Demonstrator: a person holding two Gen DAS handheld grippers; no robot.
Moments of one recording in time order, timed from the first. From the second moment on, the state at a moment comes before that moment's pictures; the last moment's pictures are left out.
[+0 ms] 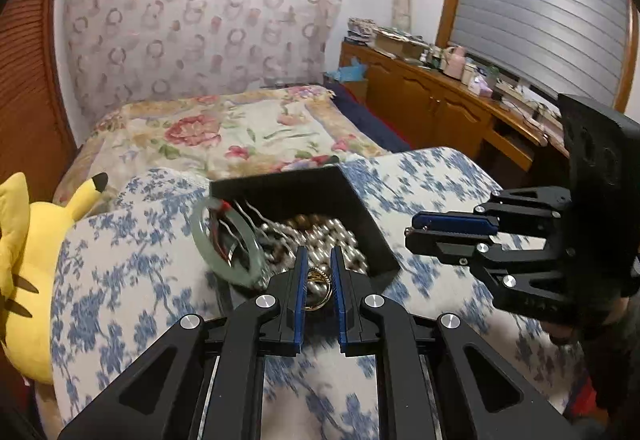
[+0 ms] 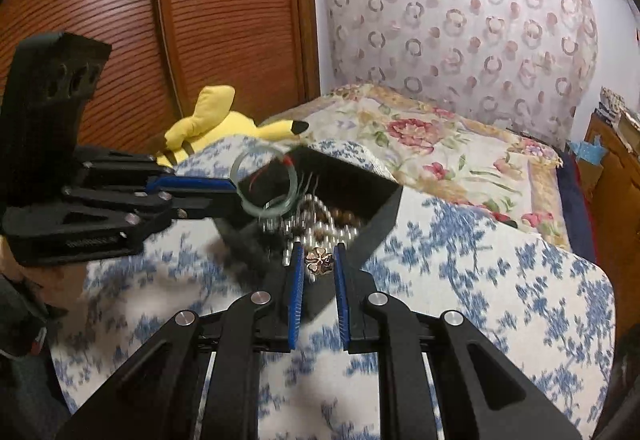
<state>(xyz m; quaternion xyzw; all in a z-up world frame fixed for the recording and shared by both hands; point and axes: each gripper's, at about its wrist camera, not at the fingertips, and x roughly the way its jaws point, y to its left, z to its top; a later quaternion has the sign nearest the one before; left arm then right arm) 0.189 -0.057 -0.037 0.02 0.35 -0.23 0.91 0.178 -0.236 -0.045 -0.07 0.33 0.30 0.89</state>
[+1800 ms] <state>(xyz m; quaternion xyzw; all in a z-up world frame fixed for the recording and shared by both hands) 0.066 -0.015 -0.007 0.02 0.28 -0.06 0.96 0.053 -0.272 -0.004 0.01 0.22 0.12 0.97</state>
